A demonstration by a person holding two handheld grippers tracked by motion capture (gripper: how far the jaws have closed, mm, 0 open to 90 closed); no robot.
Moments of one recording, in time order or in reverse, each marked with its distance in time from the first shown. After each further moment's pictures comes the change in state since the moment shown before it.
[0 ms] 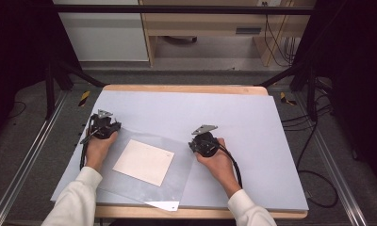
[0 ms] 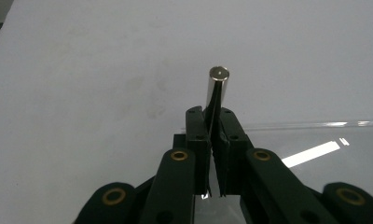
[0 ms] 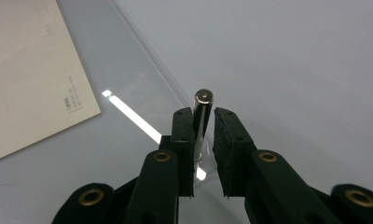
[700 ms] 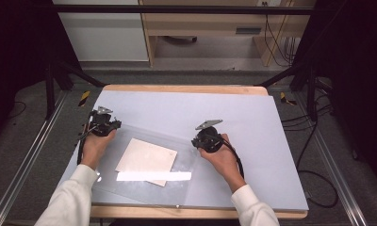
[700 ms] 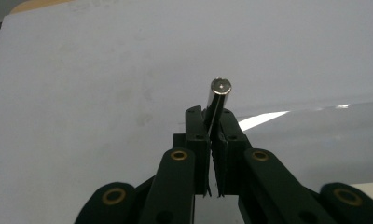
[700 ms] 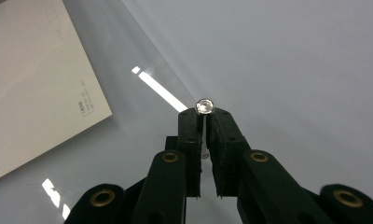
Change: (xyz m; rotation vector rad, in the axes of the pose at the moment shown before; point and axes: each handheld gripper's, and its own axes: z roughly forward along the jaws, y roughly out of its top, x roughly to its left) left arm -0.005 0.019 -0.020 0.040 -0.048 0.050; right arm -0.012 0.012 -0.017 0.036 0.055 0.032
